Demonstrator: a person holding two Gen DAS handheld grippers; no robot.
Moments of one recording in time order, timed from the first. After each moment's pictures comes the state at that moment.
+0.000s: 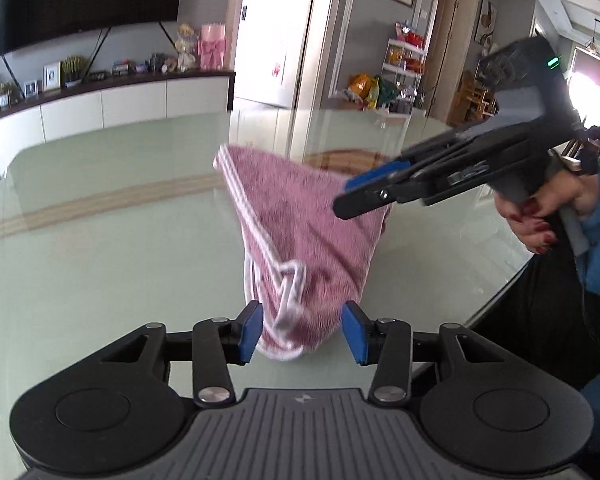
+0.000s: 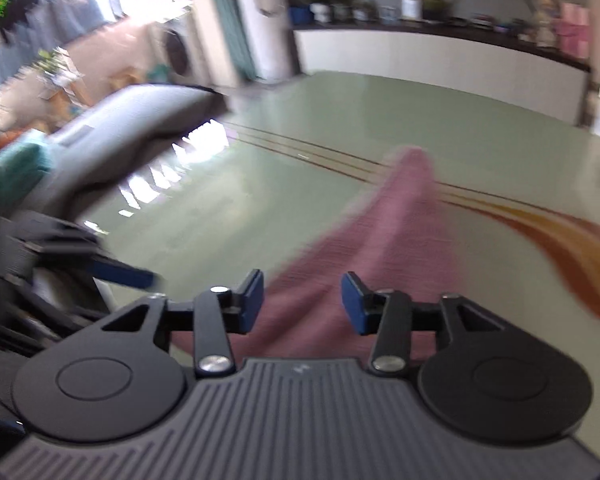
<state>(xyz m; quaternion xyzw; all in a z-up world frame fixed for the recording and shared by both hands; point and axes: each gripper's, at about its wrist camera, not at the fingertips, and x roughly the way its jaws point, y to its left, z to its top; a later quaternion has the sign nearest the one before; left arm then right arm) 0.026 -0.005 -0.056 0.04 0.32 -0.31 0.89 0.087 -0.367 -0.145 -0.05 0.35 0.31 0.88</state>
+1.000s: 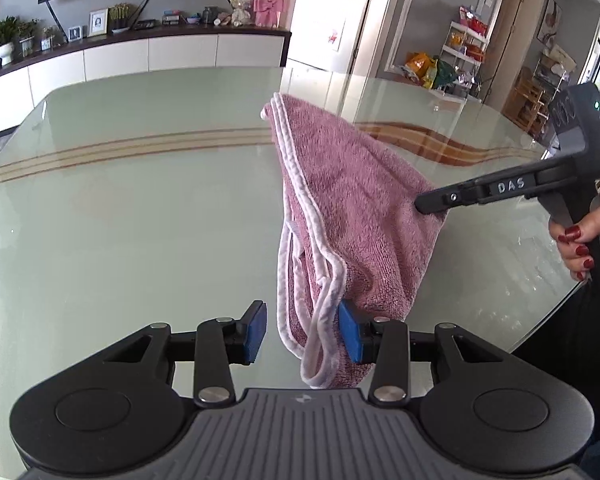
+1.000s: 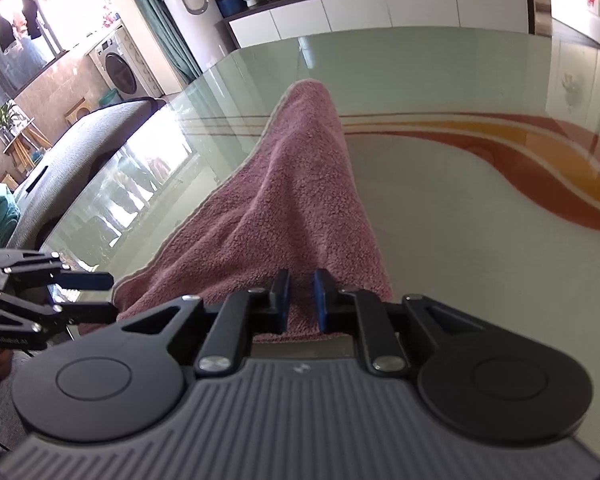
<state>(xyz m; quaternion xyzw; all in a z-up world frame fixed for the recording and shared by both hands) 0.061 -0.007 -0.084 0.01 0.38 -0.24 0.89 0.107 -0.404 -0.182 0.05 0.38 0.28 0.88</state>
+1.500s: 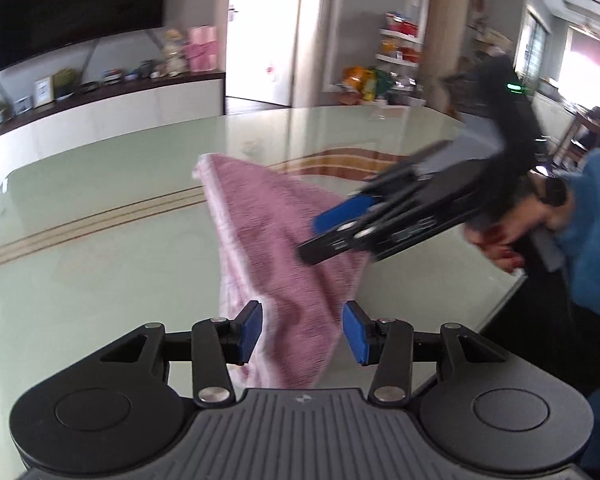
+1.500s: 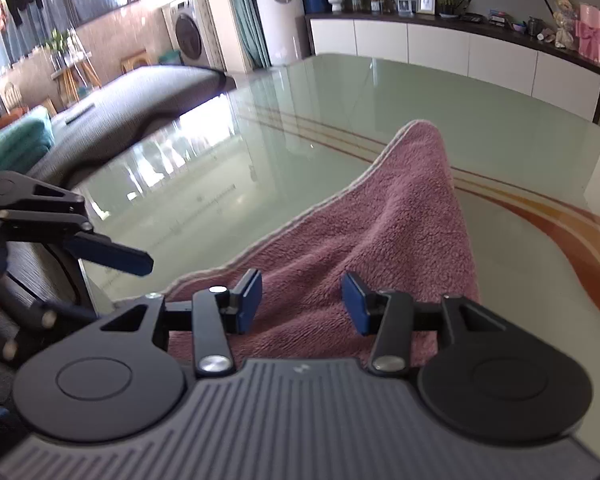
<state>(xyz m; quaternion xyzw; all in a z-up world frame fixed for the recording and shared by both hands) 0.038 -0.040 -0.063 0.09 0.32 -0.32 0.89 0.107 -0.336 -0.176 -0.06 0.35 0.35 0.87</state>
